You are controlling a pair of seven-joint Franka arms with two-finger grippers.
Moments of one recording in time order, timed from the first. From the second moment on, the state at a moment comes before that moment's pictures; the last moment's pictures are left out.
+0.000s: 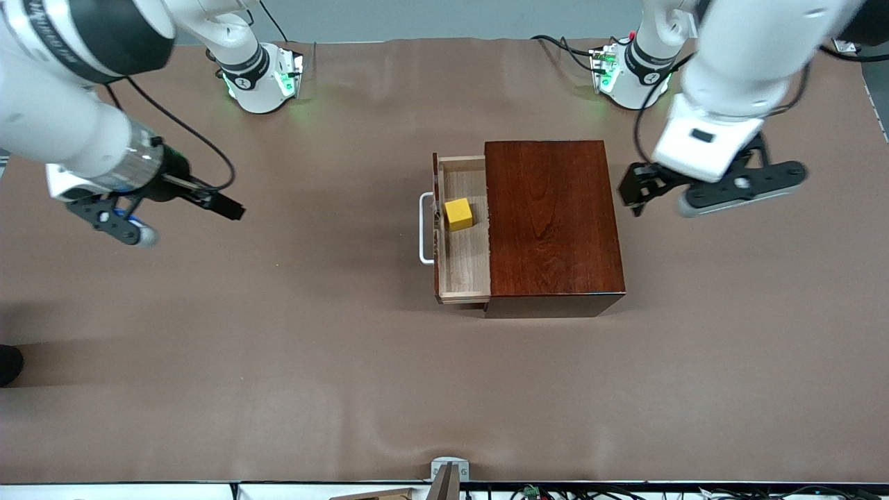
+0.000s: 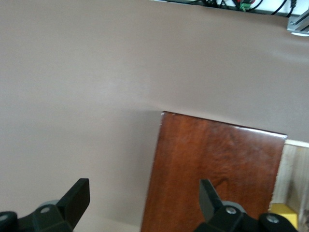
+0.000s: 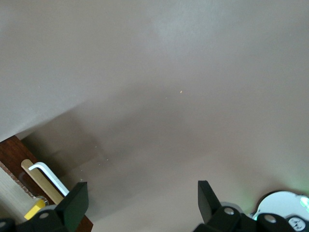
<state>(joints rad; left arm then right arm) -0.42 0.16 0.03 -1.35 0.15 1.56 -0.56 0.28 0.14 -0.03 -1.53 0.14 1.55 0.77</state>
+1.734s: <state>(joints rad) -0.16 0.01 0.02 -1.53 0.05 1.55 -0.12 0.71 0.37 -0.03 -1.53 0.22 1.90 1.72</state>
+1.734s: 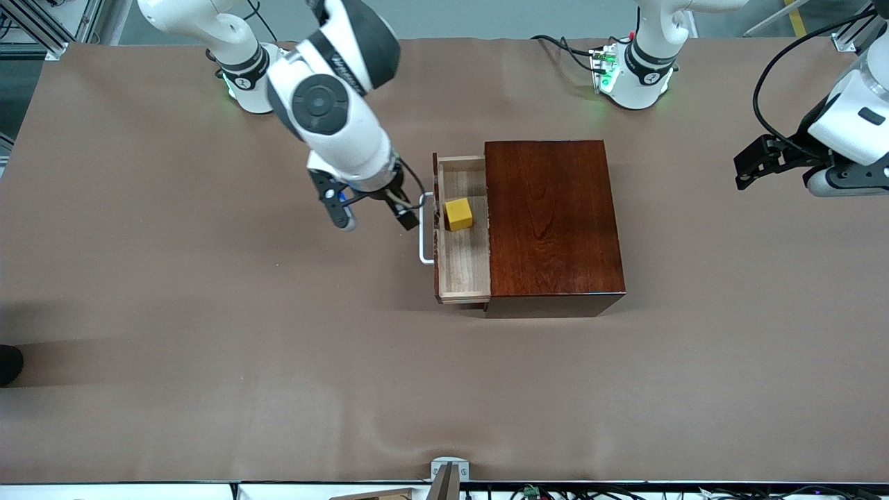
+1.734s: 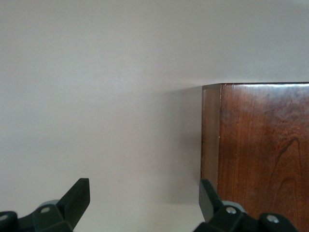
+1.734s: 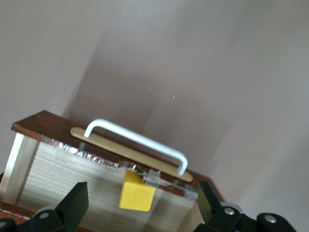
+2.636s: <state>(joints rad) -0.16 0.01 0.02 -1.55 0.05 1.55 -0.07 0.83 0.52 -0.03 -1.47 0.15 2.03 2.06</state>
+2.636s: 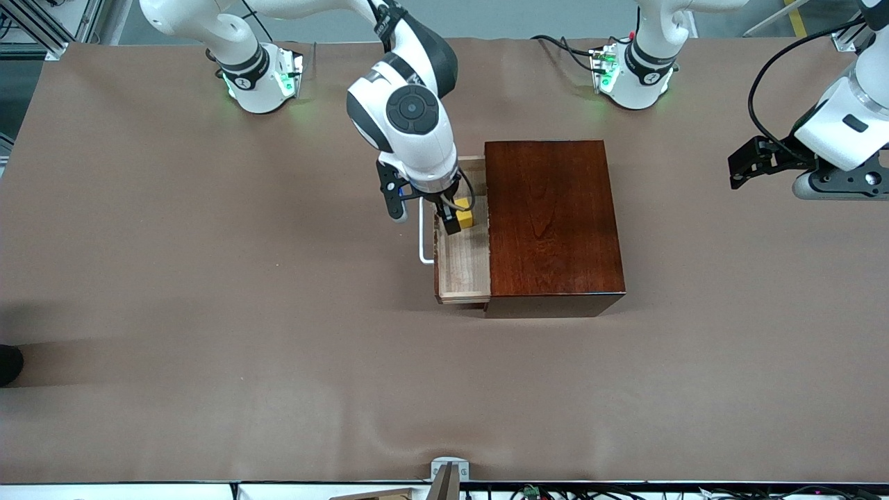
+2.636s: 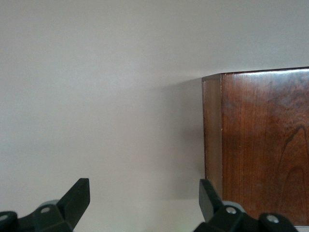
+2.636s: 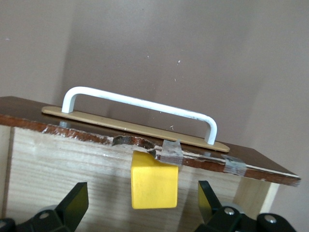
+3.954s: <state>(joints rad) -0.16 0.01 0.01 -1.57 0.05 1.55 -0.07 0.87 0.60 -0.03 -1.46 0.15 2.07 2.19</state>
